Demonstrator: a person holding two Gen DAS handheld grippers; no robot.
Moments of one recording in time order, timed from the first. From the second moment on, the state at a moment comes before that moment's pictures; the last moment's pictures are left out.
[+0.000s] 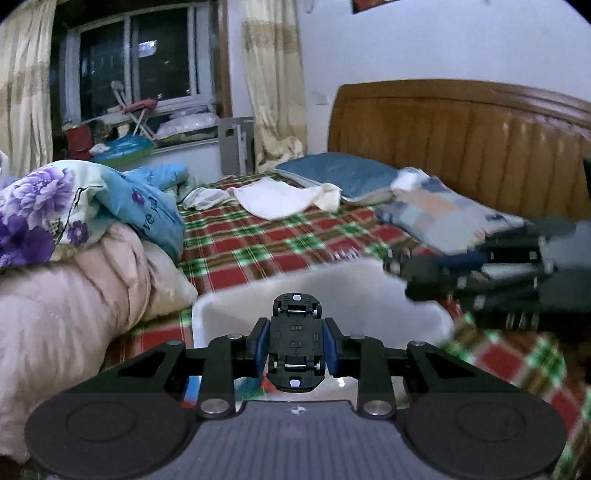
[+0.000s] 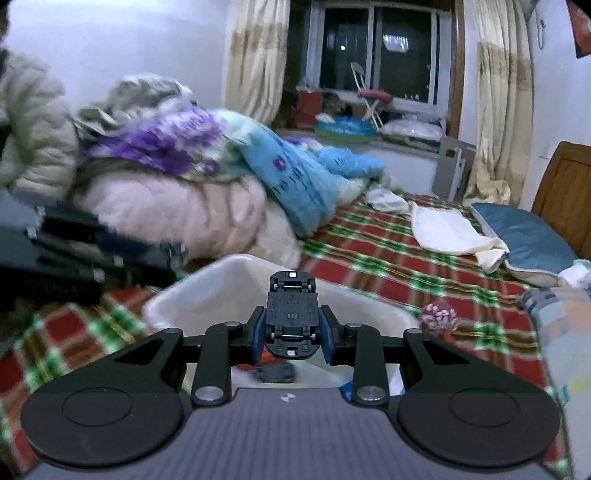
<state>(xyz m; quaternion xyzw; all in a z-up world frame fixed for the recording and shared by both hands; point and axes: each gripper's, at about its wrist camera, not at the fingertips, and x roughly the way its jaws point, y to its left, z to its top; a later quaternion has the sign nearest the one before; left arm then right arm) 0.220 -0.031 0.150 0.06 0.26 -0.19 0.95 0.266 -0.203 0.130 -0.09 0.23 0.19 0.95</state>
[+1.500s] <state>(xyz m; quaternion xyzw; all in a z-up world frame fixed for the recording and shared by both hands) 0.176 -0.033 0.132 0.05 0.33 -0.15 0.93 0.212 -0.209 0.122 -0.05 0.26 0.19 0.95</state>
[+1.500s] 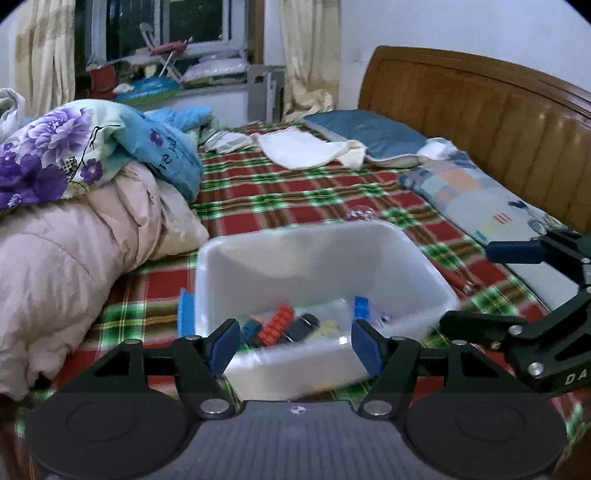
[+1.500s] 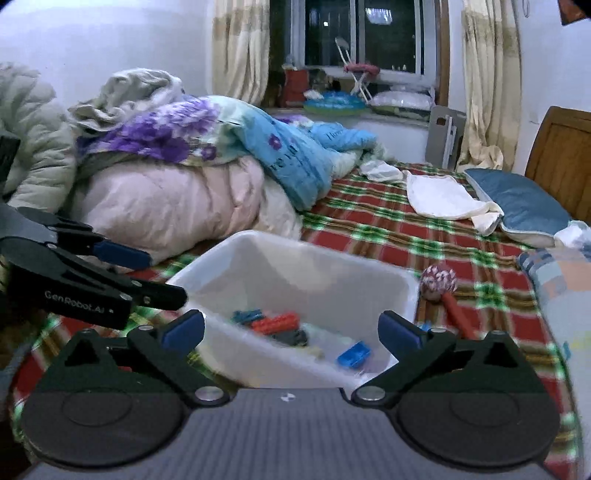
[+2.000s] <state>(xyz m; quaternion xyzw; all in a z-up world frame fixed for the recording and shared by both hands) 0.118 -0.015 0.054 0.05 0.32 -0.12 0.94 0.146 -0.206 0.062 -0.06 0.23 0.16 0.96</state>
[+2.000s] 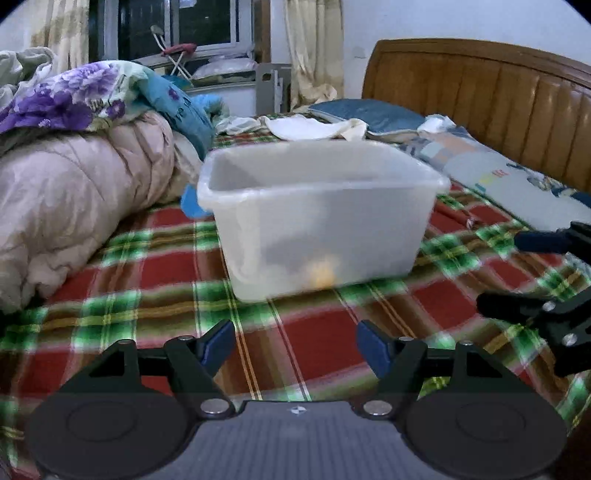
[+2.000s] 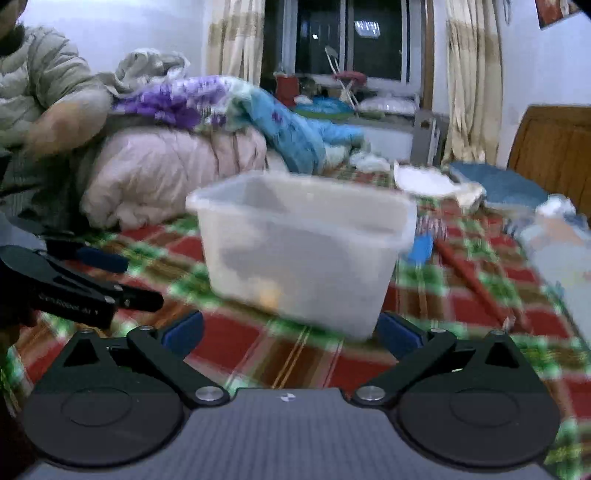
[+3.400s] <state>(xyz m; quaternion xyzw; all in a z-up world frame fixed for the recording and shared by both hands) 0.305 -0.051 0.115 0.07 0.47 -0.09 0.88 0.336 -0.204 0.122 -0.07 0.41 0.16 0.89</state>
